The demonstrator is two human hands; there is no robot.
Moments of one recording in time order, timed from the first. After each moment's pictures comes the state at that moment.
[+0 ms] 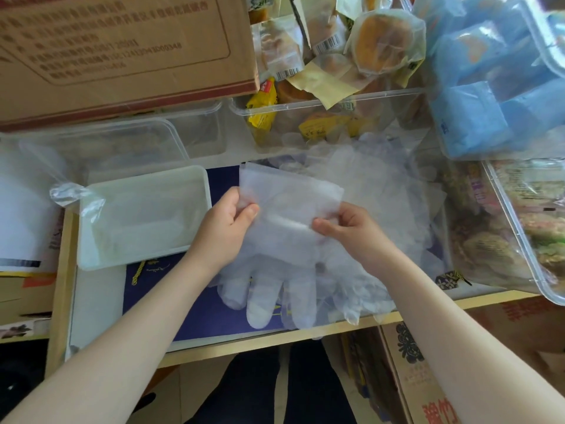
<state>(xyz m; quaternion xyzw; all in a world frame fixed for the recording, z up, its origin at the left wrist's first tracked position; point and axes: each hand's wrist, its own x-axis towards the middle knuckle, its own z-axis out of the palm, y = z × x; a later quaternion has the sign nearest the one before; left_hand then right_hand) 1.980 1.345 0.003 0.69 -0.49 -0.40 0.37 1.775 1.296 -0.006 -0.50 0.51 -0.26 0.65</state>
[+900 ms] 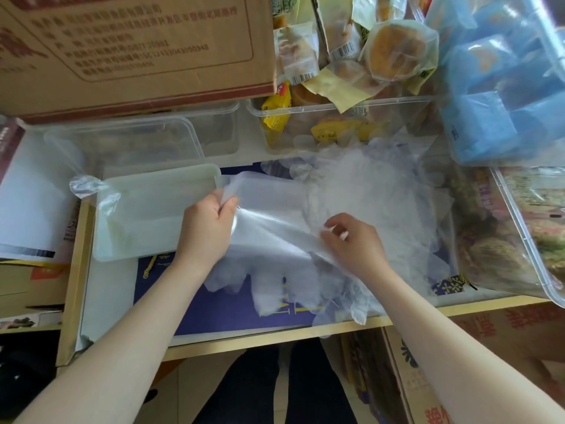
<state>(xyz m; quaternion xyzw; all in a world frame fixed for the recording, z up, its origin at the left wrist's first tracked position) 1.998 1.359 0.027 0.80 -0.45 -0.25 0.31 1.780 1.309 -0.030 -0.67 0.63 -0.11 0.38</state>
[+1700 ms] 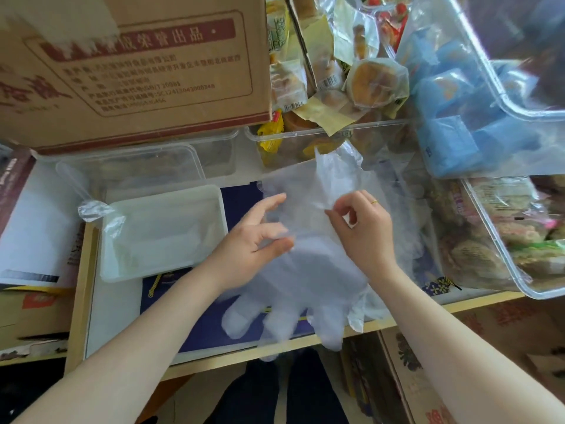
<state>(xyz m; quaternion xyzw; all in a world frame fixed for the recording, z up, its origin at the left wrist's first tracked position) 1.992 1.360 0.032 0.53 -0.67 -0.43 0.29 1.787 1.302 0.016 -0.73 0.53 -0.38 0.20</state>
